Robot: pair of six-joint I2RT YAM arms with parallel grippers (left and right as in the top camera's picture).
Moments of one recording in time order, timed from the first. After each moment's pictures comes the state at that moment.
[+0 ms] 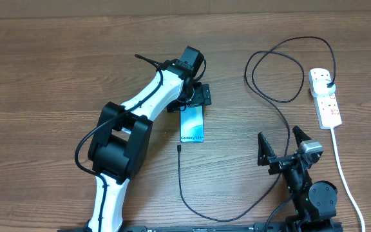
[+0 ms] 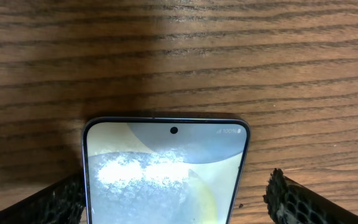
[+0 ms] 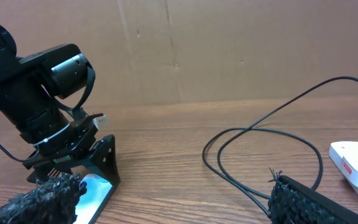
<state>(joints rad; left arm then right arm) -0.49 2.23 1.66 -0.81 0.14 -0.63 0.15 0.01 0.02 -0.03 -0.08 0.15</state>
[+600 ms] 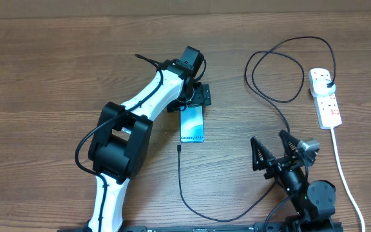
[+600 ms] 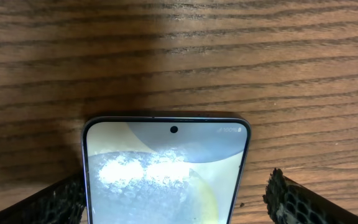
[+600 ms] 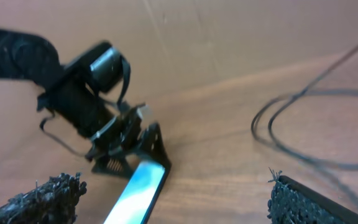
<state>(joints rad) -0.49 2.24 1.67 -0.82 0.14 -0.62 0.15 0.01 0.03 -0.10 -0.22 0.38</state>
